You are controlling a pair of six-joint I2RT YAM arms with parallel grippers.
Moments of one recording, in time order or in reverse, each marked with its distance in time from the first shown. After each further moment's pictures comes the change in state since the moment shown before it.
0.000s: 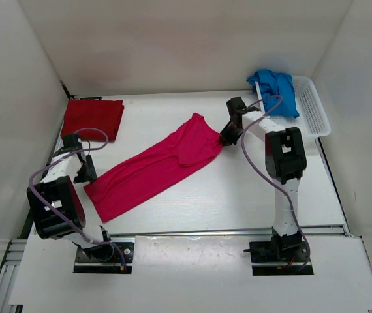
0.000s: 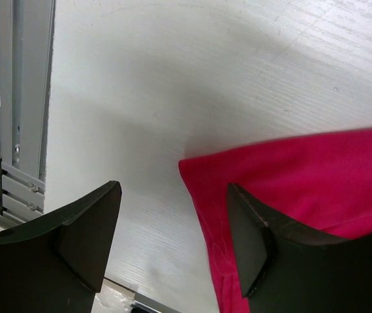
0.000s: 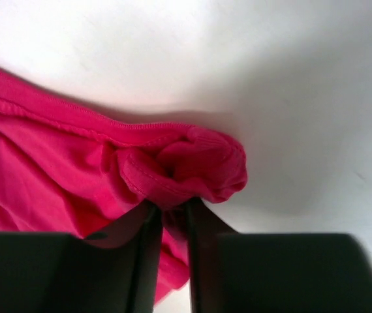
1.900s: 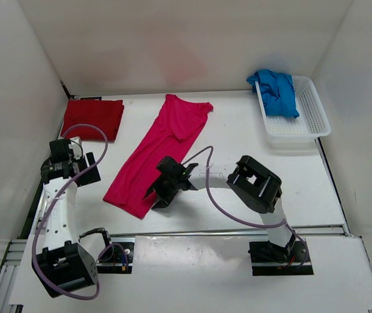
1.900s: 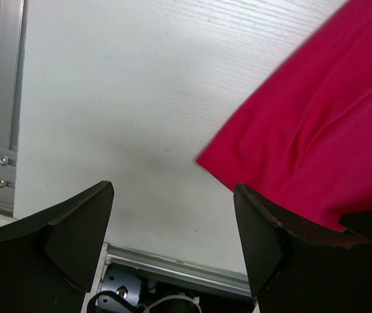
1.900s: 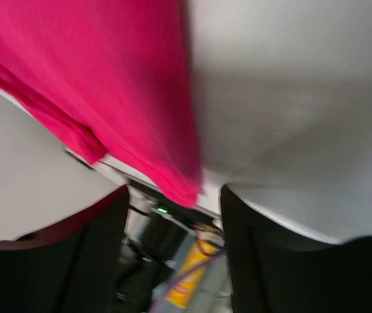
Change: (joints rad) left arm 0.001 -0.457 0.014 -0.267 0.256 -0.003; right arm 0.738 -0.118 -0.375 0.480 -0.279 0.721
